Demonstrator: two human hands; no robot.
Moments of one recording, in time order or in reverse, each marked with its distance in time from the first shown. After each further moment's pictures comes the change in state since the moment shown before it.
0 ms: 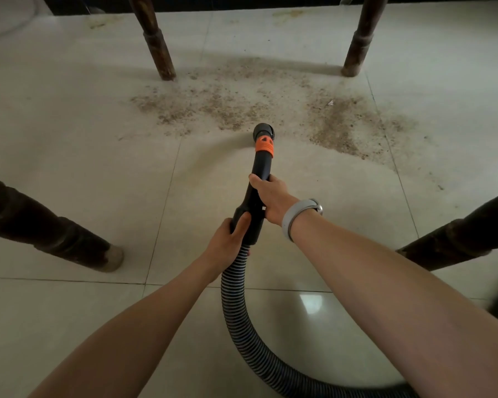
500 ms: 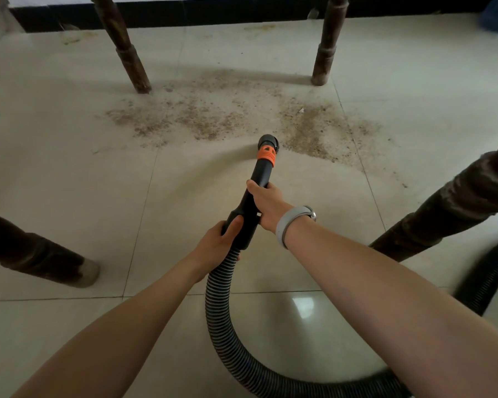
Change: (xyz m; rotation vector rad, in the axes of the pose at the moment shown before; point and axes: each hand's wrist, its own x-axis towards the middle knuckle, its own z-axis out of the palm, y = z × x) left_hand -0.005 0.021 0.019 0.088 -0.114 0.029; right_hand -0.012 -0.002 -0.041 0.121 0.079 0.032
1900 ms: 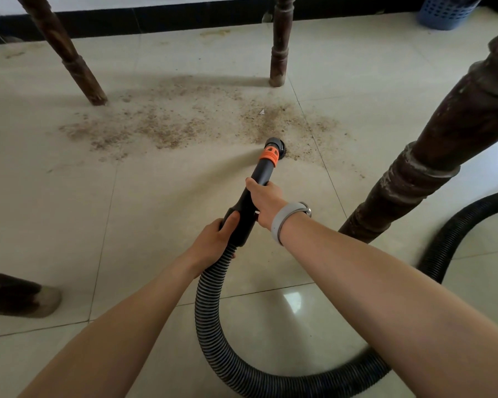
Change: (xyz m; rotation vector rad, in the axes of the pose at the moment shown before) left_hand 0.014 0.033 0.044 0.088 -0.096 0.052; right_hand -0.003 -0.017 -0.059 0.052 0.171 -0.013
